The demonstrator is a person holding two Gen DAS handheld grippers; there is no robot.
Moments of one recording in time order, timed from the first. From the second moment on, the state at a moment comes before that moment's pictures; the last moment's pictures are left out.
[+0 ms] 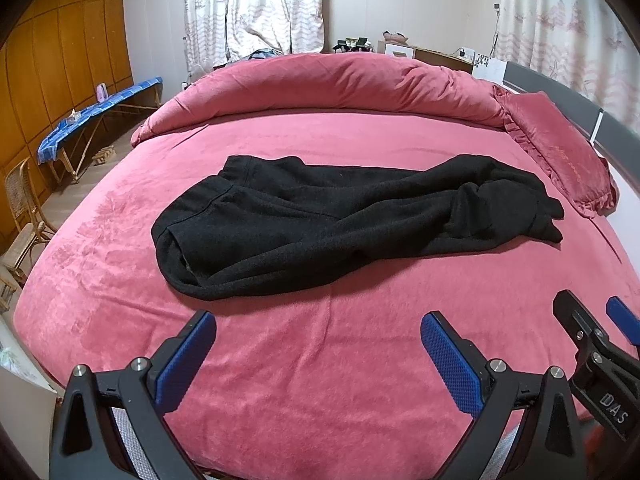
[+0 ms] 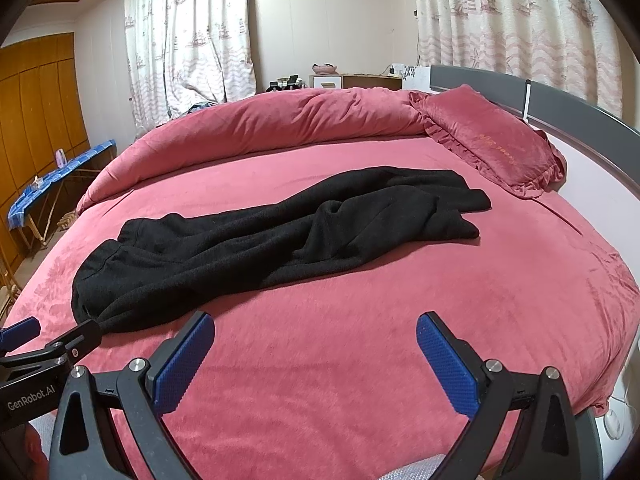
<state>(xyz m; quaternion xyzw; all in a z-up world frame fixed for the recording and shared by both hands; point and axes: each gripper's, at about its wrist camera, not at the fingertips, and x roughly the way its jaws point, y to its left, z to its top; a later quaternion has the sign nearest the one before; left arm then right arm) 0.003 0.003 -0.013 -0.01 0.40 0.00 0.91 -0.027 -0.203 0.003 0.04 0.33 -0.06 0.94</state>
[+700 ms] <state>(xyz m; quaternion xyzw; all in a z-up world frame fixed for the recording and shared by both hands) 0.006 0.003 -0.019 -0.01 0.41 0.00 0.91 -0.024 -0.202 -0.001 0.04 0.34 -0.06 0.94</state>
